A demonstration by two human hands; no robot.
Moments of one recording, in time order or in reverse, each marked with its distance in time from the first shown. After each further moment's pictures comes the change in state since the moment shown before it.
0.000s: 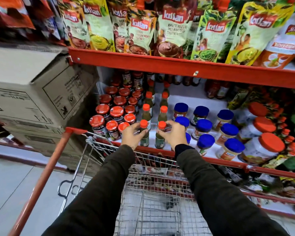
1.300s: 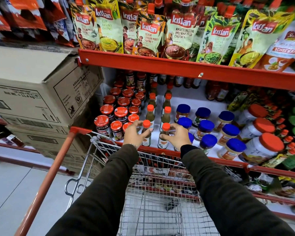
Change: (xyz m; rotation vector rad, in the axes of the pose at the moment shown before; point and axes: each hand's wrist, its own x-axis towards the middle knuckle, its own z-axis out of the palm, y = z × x) left_hand -0.002 0.000 -0.013 0.080 0.042 -0.008; right_hand -0.010 -0.005 -0.002 0.024 -0.087 0.050
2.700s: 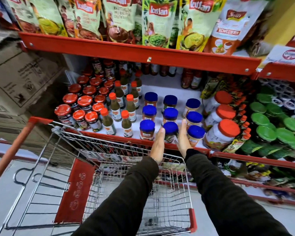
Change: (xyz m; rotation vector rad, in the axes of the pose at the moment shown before) left_hand -0.108 0.093 0.217 -0.614 -0.406 -0.225; right_hand -0.037 0.124 -0.119 0.700 -0.046 0.314
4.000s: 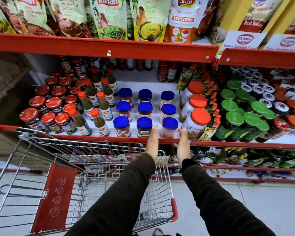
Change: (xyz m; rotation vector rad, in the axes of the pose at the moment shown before) left_hand 0.016 -0.024 0.074 0.014 0.031 -0.109; right_hand -0.036 0.038 -0.088 0.064 0.362 -0.073
